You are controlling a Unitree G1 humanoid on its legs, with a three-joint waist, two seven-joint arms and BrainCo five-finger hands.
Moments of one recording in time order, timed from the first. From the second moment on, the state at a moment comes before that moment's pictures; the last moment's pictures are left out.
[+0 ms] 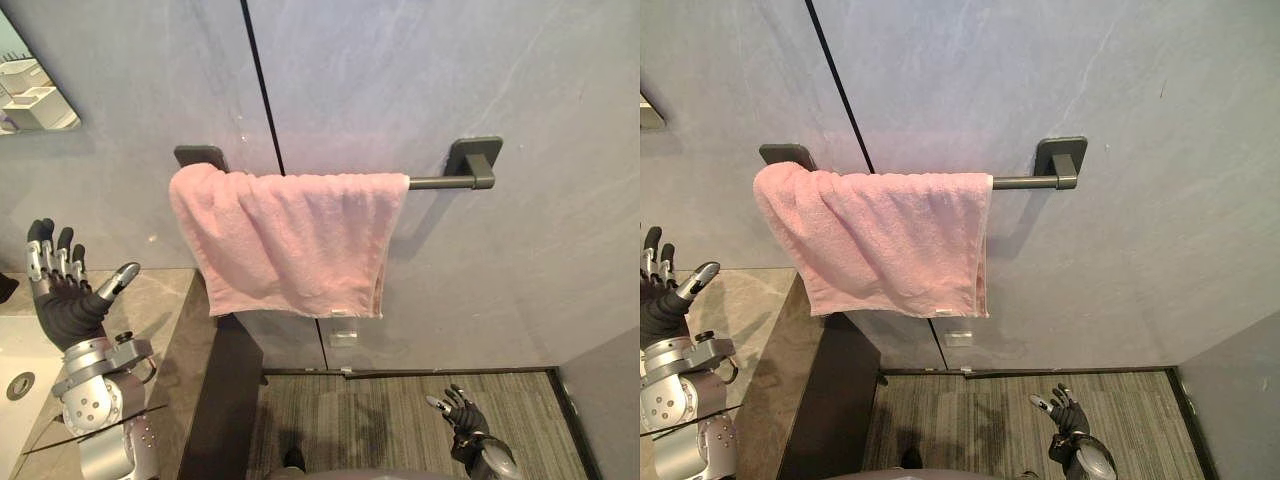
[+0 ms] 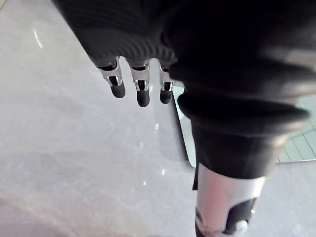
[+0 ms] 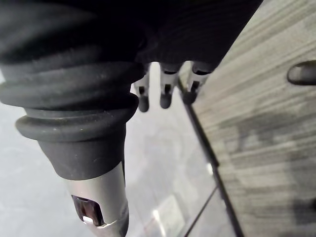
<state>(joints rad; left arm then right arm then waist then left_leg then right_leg) 0.17 0.18 0.47 -0.28 -0.35 -0.28 0.08 0.11 -0.13 -0.14 0.84 0.35 -0.13 0.12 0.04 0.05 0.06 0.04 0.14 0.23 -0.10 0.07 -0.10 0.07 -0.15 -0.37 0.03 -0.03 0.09</state>
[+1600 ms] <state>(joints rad) -0.03 0.42 0.19 0.12 -0.50 -0.14 -0.11 -0.15 -0.45 0.18 0.01 0.59 -0.10 0.29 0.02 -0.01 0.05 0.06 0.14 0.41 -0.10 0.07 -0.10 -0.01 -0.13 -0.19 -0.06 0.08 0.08</state>
